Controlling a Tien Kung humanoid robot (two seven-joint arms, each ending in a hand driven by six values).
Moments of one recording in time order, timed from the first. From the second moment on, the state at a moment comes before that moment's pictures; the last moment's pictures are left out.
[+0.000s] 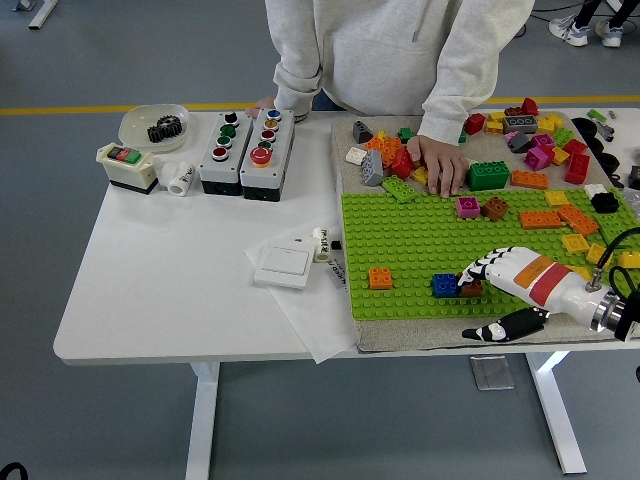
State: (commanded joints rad) left arm -0.21 0.14 -0.61 -0.28 1.40 -0.10 0.32; right arm 0.56 -0.65 0.57 1.16 -1.91 -0.24 0.45
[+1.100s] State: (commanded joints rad) left arm -0.20 0.13 -0.62 -0.28 1.41 -0.11 0.32; right arm 0.55 -0.65 0.57 1.15 -1.92 -0.24 0.45
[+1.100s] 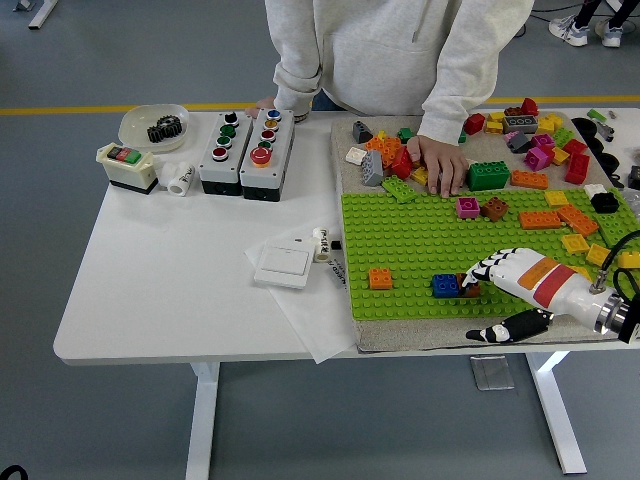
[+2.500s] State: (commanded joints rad) left arm -0.20 0.14 -0.61 -0.28 1.40 -0.11 0.31; right arm 0.55 -0.66 0.60 1.18 -1.91 -0.24 0.45
